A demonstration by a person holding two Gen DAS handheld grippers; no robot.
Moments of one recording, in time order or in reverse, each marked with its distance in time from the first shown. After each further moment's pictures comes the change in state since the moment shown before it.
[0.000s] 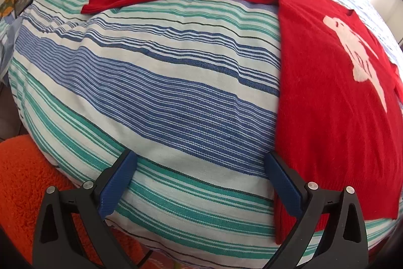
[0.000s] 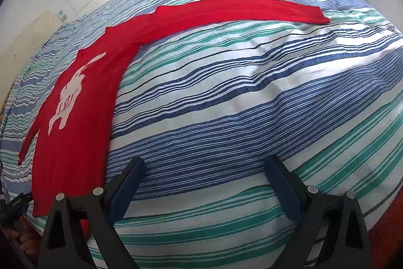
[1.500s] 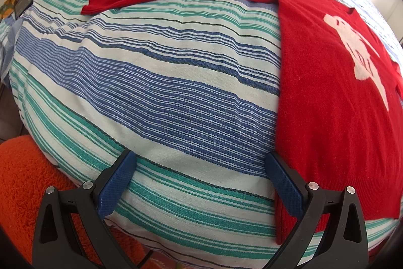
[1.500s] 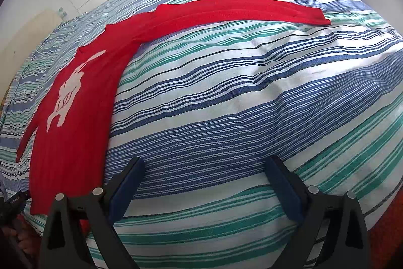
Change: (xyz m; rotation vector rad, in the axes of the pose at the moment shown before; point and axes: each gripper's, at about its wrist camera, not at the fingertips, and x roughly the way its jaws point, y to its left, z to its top) left arm 0.001 -0.001 0.000 -0.002 0.000 0.003; right arm 0.001 0.000 -0.002 -0.010 0.002 -0.006
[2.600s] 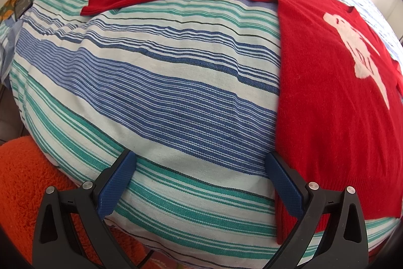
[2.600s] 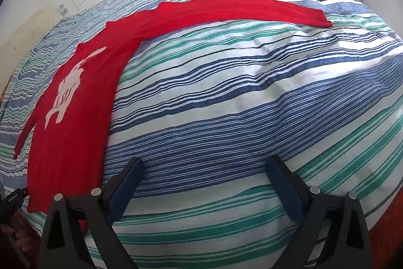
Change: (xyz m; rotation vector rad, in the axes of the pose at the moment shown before) left arm 0.001 -0.001 -0.001 0.002 -0.001 0.007; right arm -0.003 0.000 -0.001 -0.025 0.005 -0.014
